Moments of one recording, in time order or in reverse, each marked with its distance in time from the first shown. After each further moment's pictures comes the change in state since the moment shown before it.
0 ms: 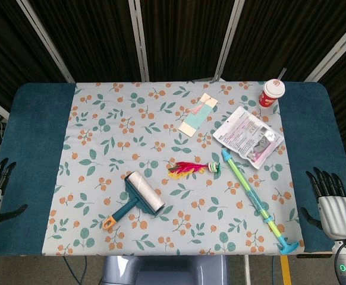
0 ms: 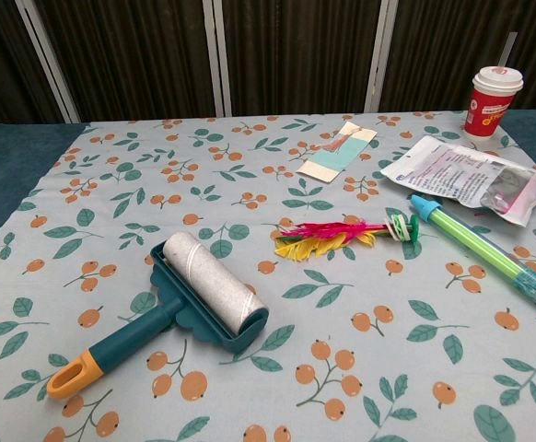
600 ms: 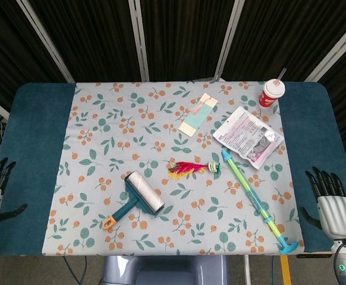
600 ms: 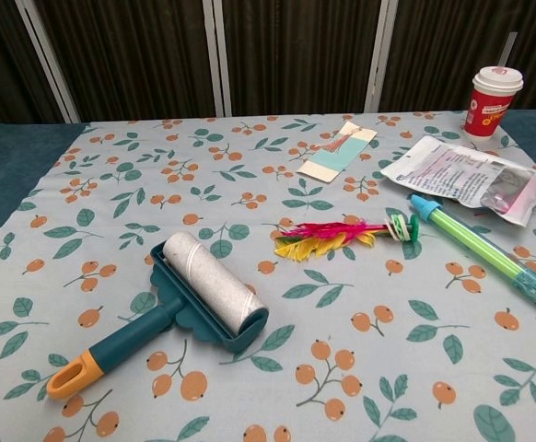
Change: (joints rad) left arm -0.003 0.001 -0.003 0.000 -0.006 -0.007 -0.001; right arm 0.003 -0.005 0.003 -0.003 -0.003 0.002 0.003
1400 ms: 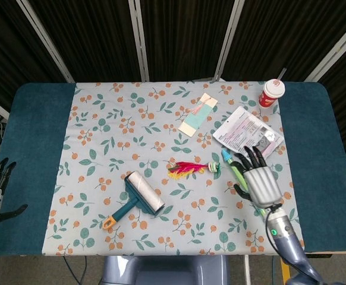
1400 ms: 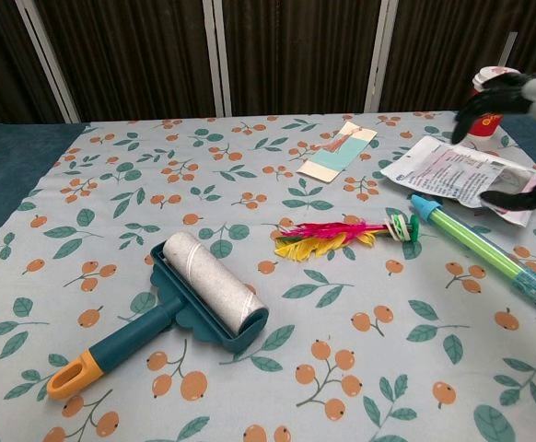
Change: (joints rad) left arm -0.001 0.001 0.003 0.001 0.005 -0.001 -0.001; right arm 0.295 -0.296 0.141 -0.068 0.050 -0.226 -0.286
